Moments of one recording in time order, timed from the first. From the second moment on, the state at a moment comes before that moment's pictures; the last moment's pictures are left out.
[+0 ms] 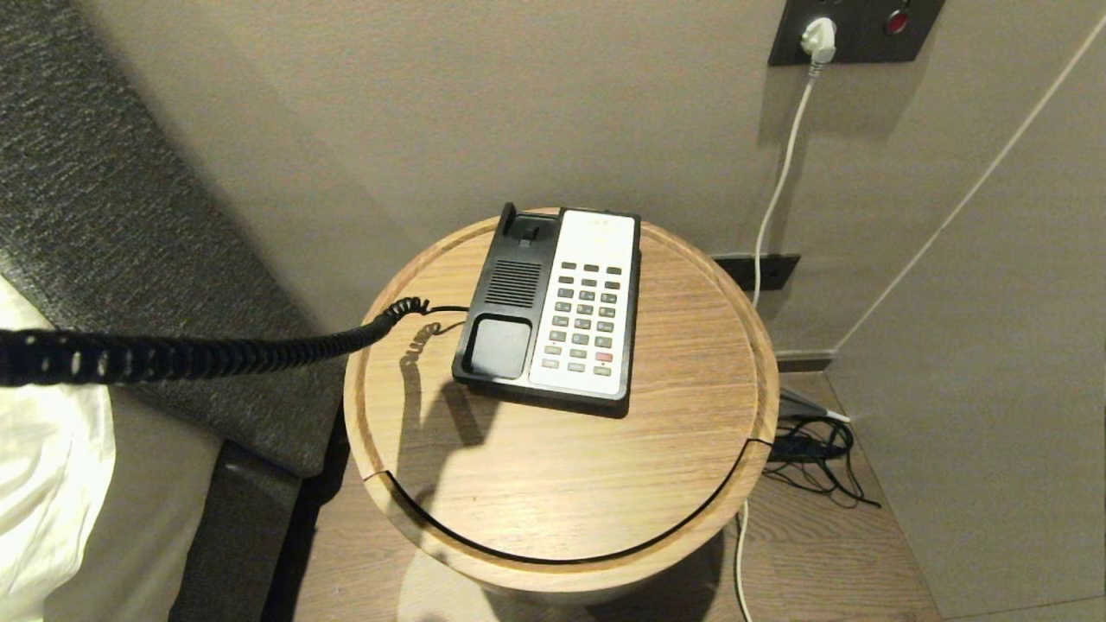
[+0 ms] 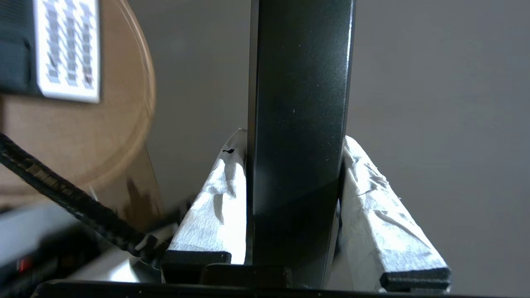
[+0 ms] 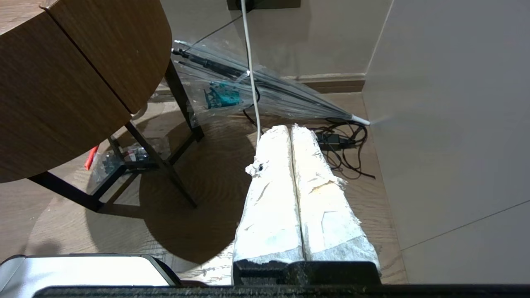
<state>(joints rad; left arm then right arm) -0.74 1.13 -1.85 0.71 -0.29 -0.90 0.01 0.00 0.00 0.00 0.00 -0.01</state>
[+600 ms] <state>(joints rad) -0.66 1.07 -1.74 0.72 -0.41 -0.90 0.01 0.00 0.00 0.00 0.00 -0.01</state>
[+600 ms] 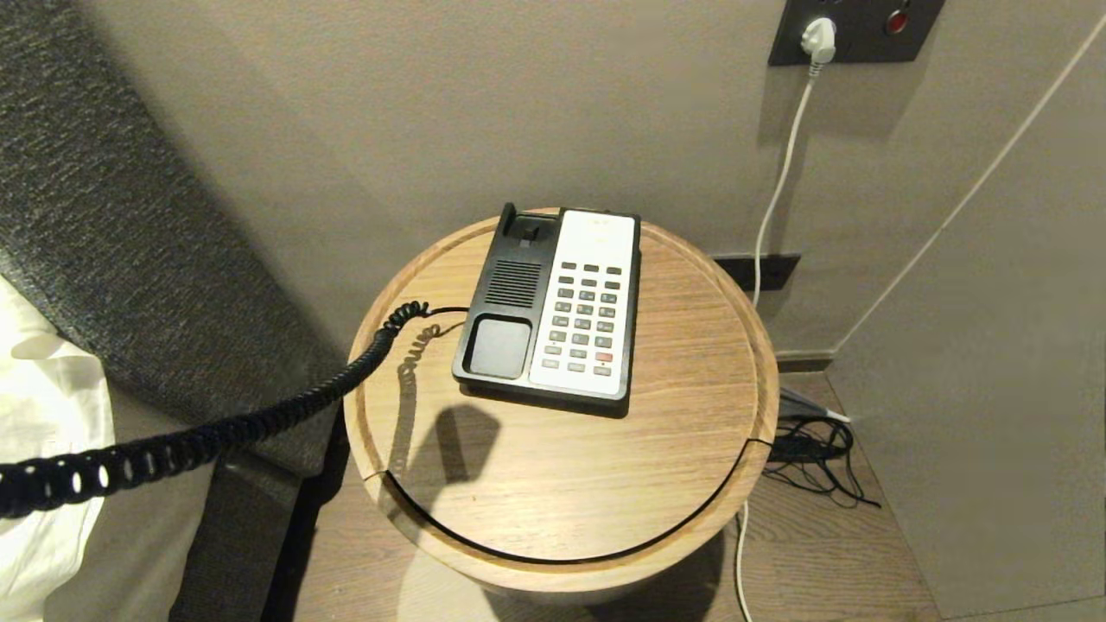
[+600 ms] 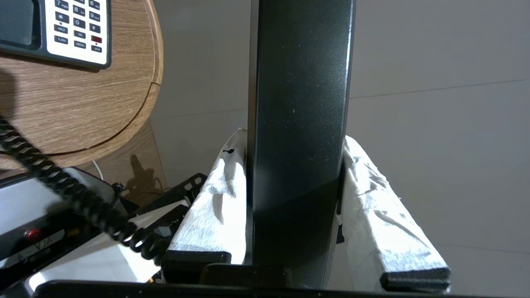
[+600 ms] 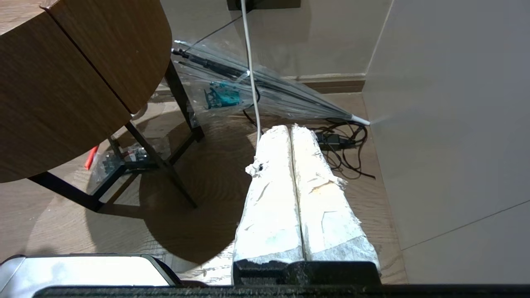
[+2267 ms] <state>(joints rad) -0.64 1.09 -1.73 0.68 -0.41 -0.92 0.01 0.03 -0.86 0.63 0.16 0.03</state>
